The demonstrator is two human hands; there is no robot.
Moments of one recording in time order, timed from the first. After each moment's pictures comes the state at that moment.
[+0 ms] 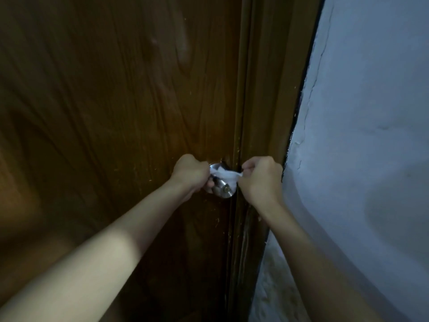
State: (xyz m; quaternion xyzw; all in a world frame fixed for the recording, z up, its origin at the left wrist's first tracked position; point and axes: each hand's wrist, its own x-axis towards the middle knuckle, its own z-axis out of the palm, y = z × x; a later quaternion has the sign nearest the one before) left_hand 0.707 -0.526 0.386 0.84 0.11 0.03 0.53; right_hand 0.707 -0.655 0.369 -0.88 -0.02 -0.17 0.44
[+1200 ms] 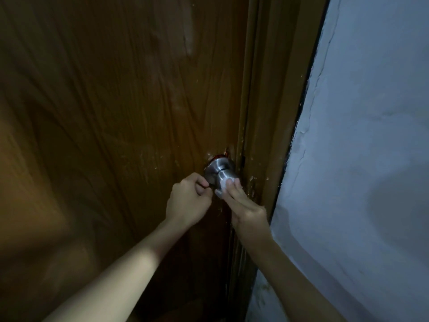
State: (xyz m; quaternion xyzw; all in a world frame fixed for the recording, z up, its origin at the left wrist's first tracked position) left_hand 0.682 -0.507 0.307 0.89 0.04 0.16 0.43; right_hand 0.692 -0.649 0.253 -0.85 -0.29 -0.35 0.27
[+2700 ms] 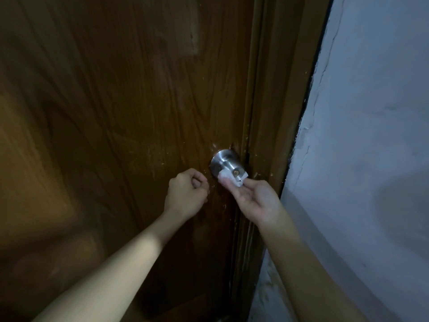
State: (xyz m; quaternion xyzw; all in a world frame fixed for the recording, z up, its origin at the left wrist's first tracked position) left_hand 0.674 -0.498 0.316 0.87 0.08 0.14 0.46; right_hand 0.692 -0.643 0.323 -0.18 0.15 0.21 0.95
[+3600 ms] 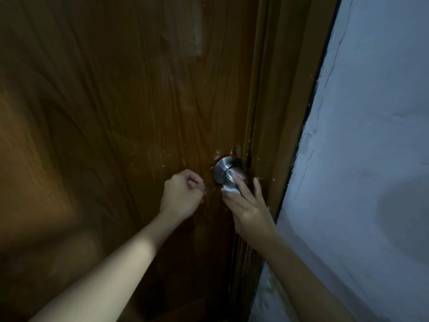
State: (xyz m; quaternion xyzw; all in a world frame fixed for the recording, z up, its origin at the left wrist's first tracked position) left_hand 0.677 -0.492 0.318 0.86 0.10 0.15 0.48; right_hand 0.712 -0.653 0.245 -0.84 -0.36 -0.38 0.13
